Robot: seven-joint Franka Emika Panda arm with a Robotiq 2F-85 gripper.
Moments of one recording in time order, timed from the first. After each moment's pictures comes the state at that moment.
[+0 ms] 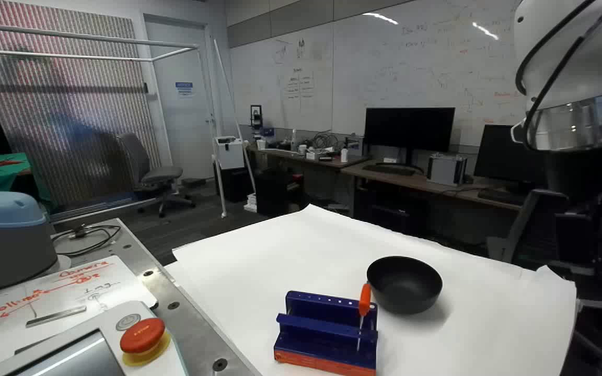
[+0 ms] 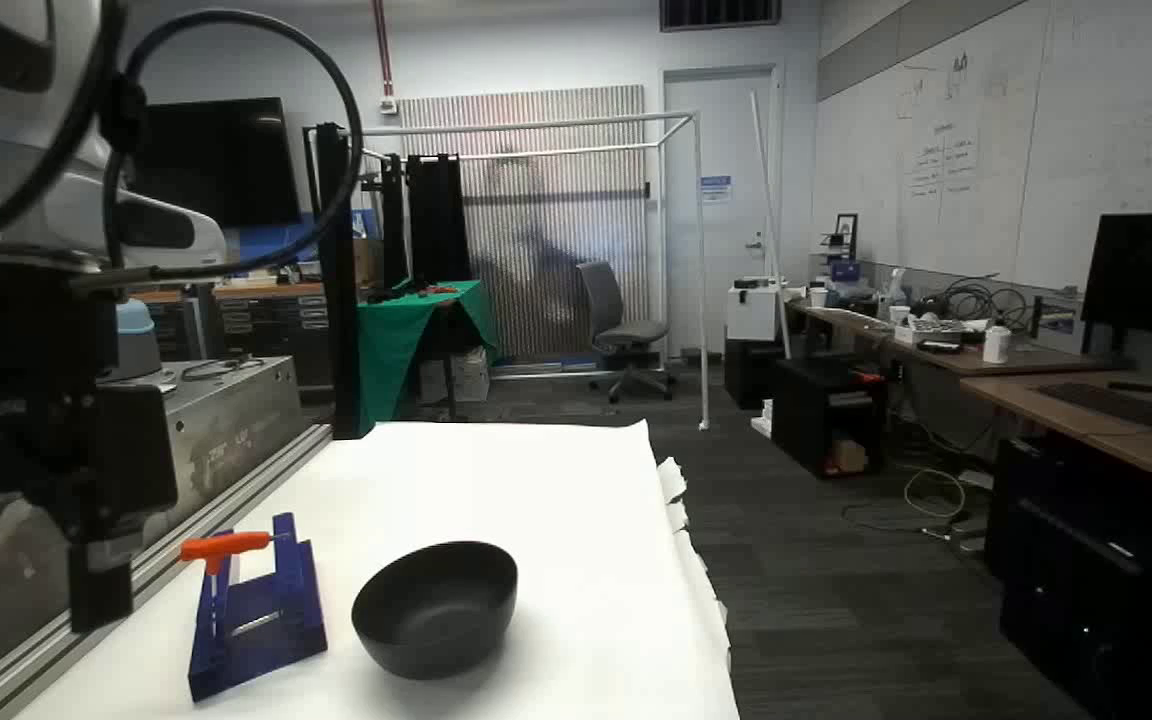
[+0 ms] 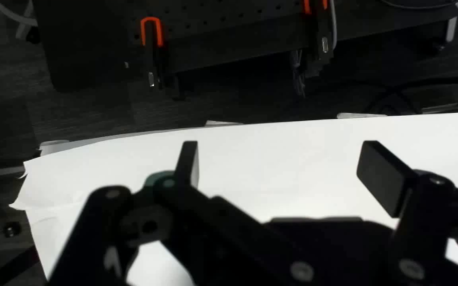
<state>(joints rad) 0.01 -0.47 0.20 -2.57 0.02 1.79 0.31</state>
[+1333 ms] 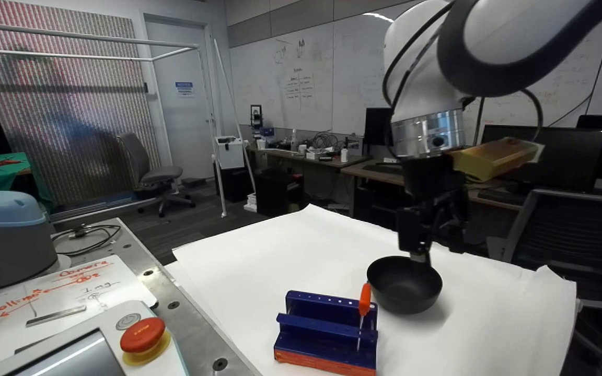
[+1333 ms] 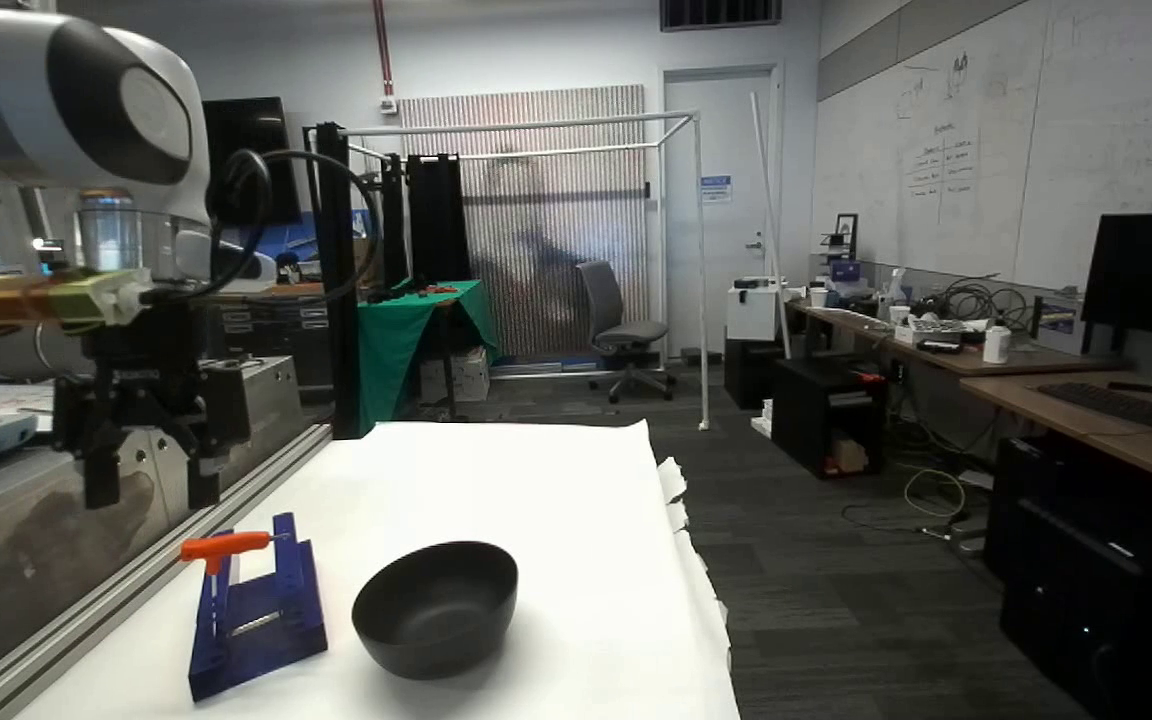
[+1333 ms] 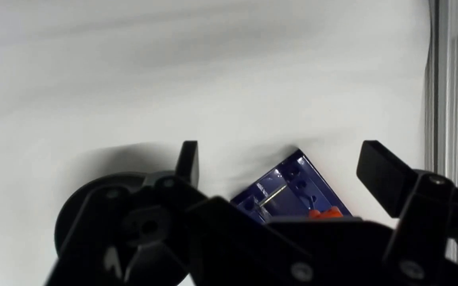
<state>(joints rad) 0.07 0.02 0.20 -2.15 0.03 1.94 0.35</state>
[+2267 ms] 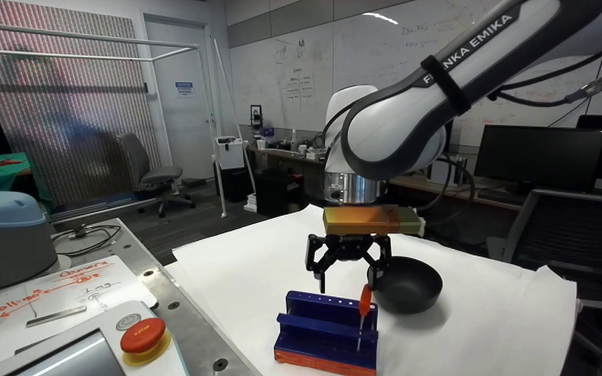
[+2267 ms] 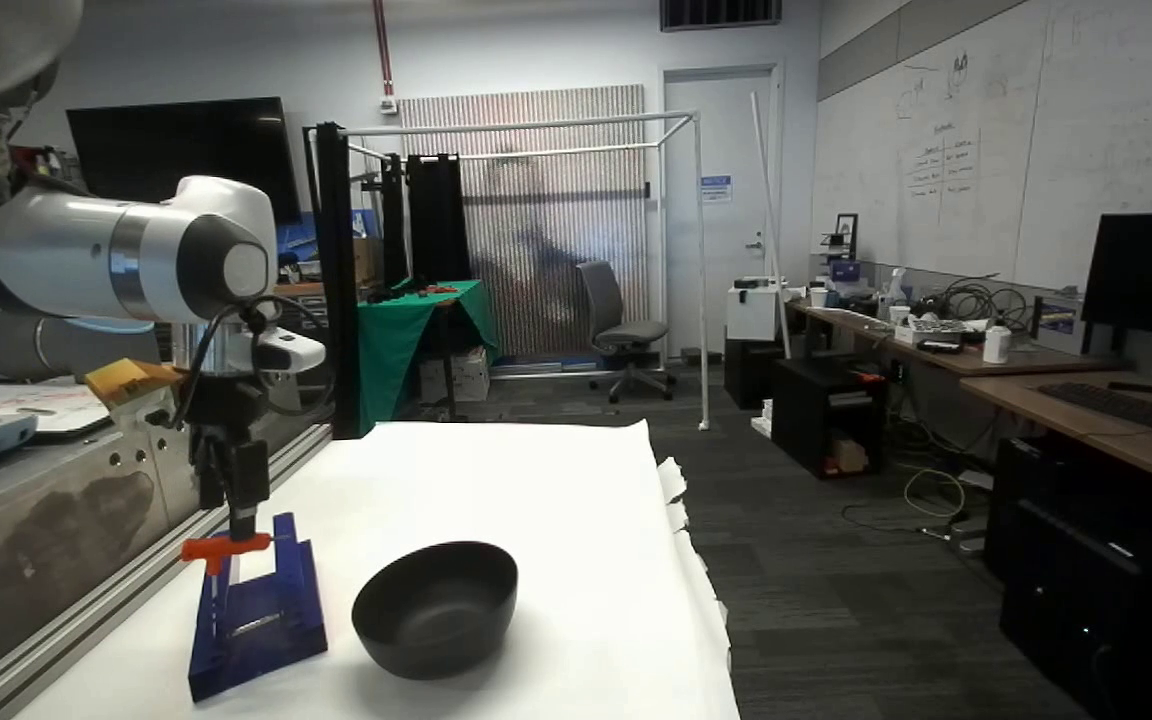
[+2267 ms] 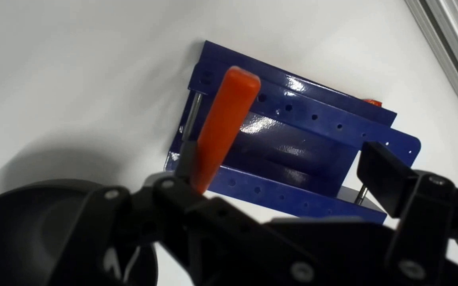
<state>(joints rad) 0.19 0.41 0.08 -1.88 0.12 2.23 0.83</state>
